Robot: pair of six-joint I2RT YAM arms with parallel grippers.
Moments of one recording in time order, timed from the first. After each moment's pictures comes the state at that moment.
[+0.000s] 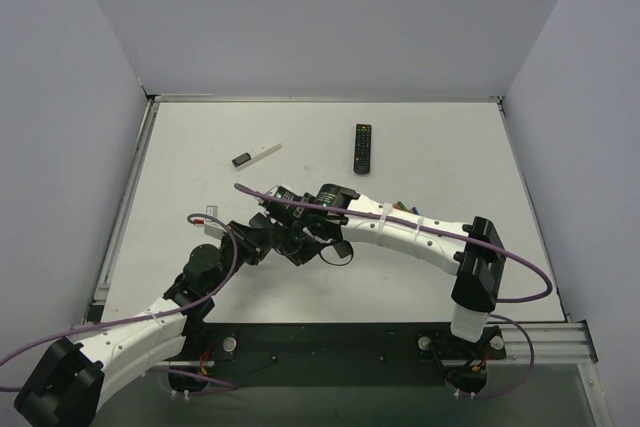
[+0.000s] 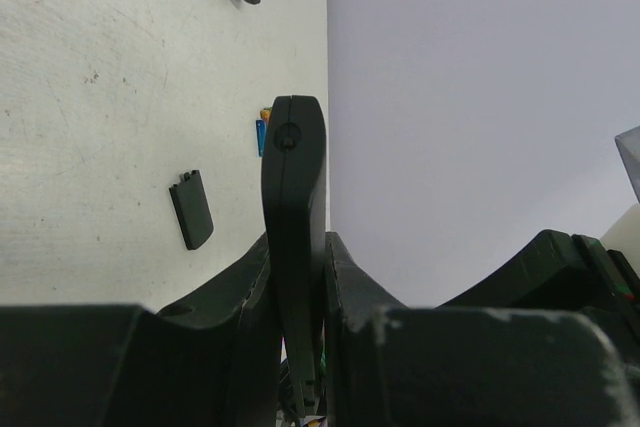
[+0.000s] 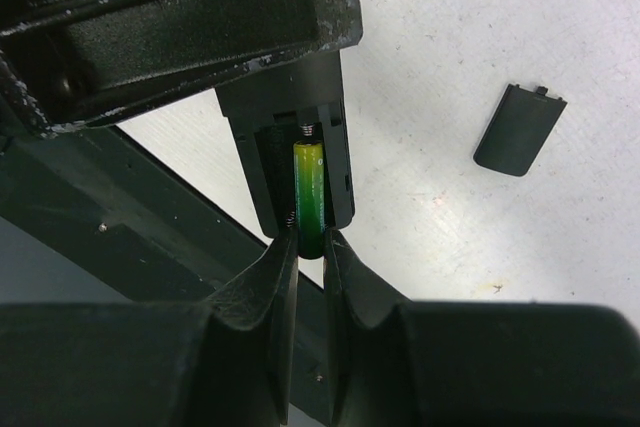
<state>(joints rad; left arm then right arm) -0.63 0.74 0.04 0.61 -0.03 -1.40 1.15 1.78 1.60 -1.00 0.10 0.37</state>
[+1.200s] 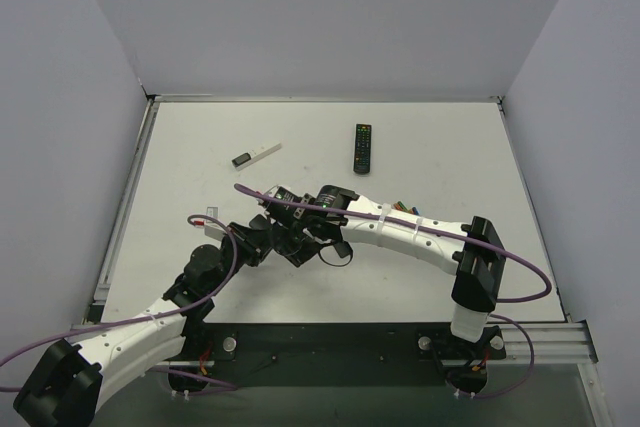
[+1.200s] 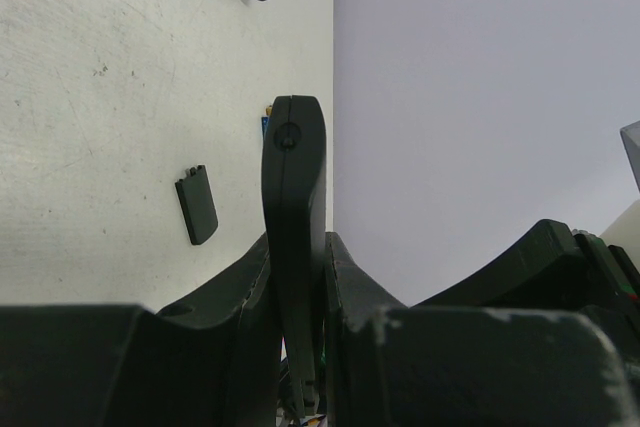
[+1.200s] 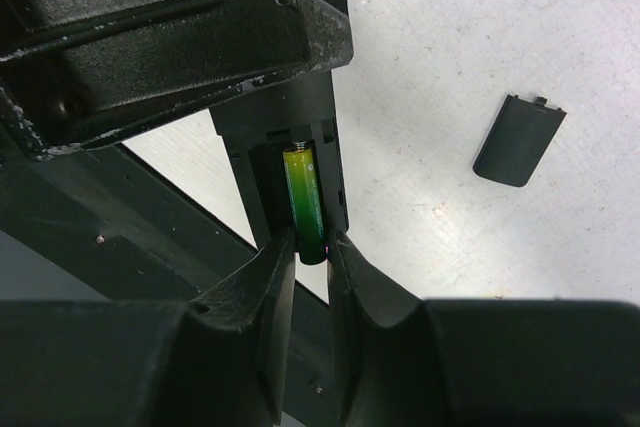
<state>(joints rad) -0.64 0.73 0.04 0.58 -0.04 -1.41 1.15 1.78 1.57 -0.96 0.10 0.37</state>
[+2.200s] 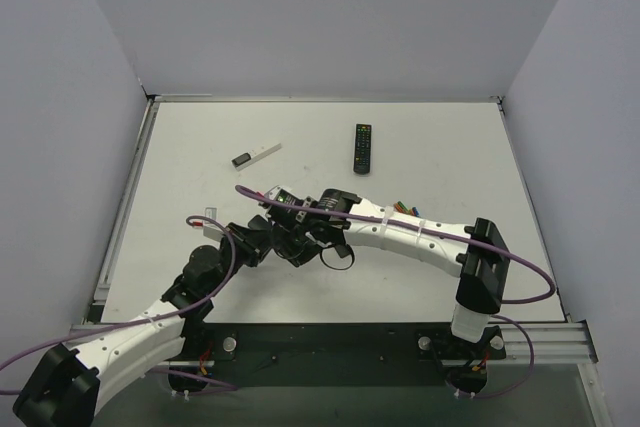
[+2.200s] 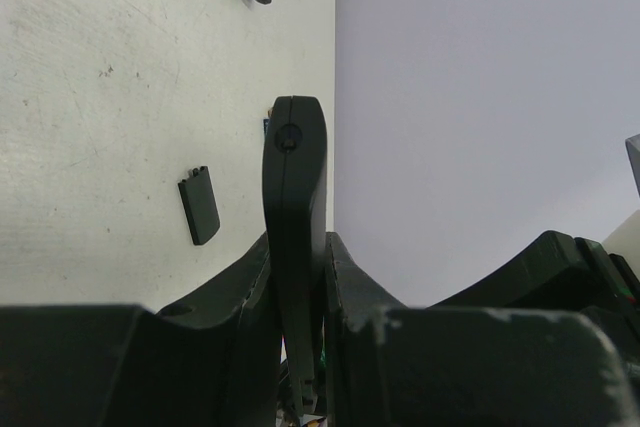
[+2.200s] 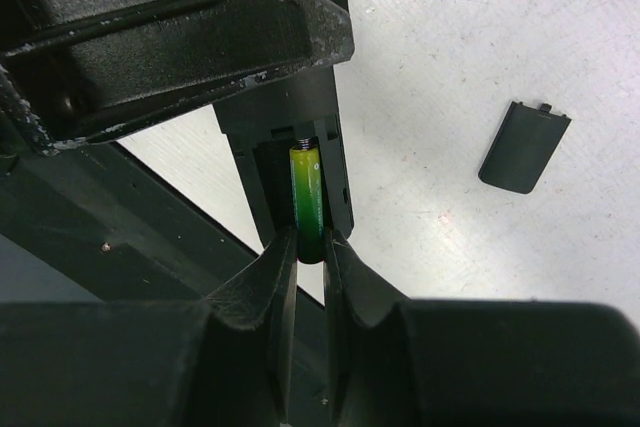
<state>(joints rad) -0.64 0.71 0.04 0.55 -0.05 -1.41 1.15 1.76 1.54 -0.92 0.12 0.38</state>
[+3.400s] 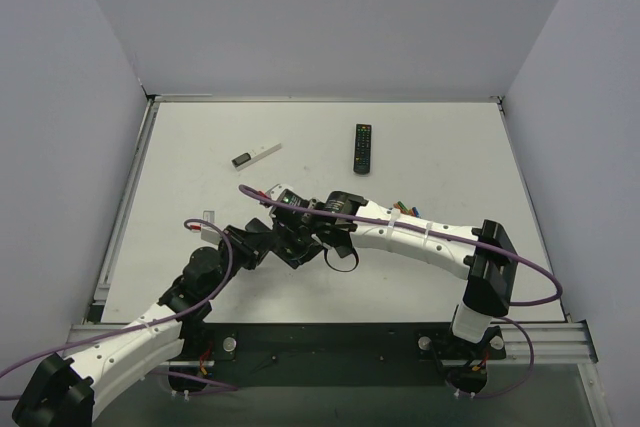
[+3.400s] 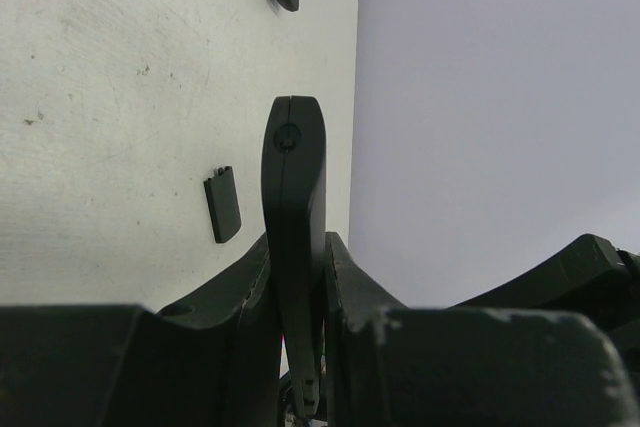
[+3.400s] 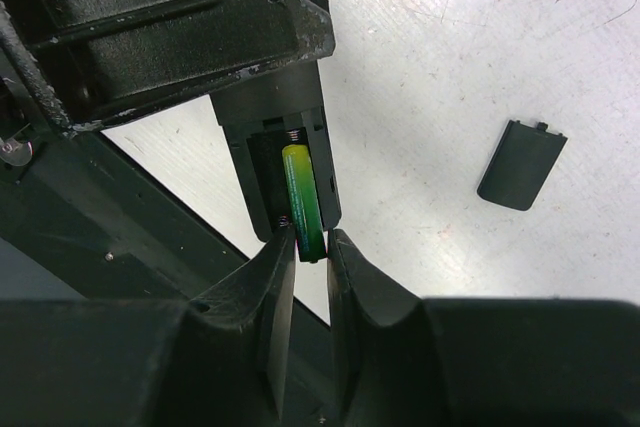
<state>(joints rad) -0.65 0.63 0.04 0.43 -0.09 -1.41 1.15 1.71 1.48 -0.84 0.12 0.36</state>
